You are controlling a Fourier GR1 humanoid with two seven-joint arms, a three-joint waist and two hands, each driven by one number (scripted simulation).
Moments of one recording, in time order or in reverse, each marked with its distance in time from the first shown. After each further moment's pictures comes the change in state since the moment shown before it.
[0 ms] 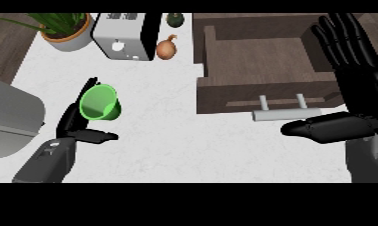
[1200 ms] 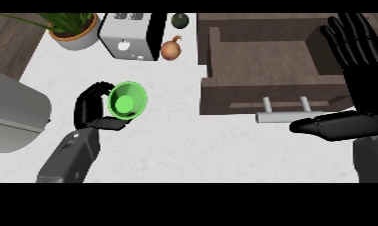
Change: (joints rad) left arm -0.011 -0.137 0.118 -0.148 0.103 0.181 -0.157; right arm 0.010 -0.021 -0.037 0.015 -0.014 0.012 0.000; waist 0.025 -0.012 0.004
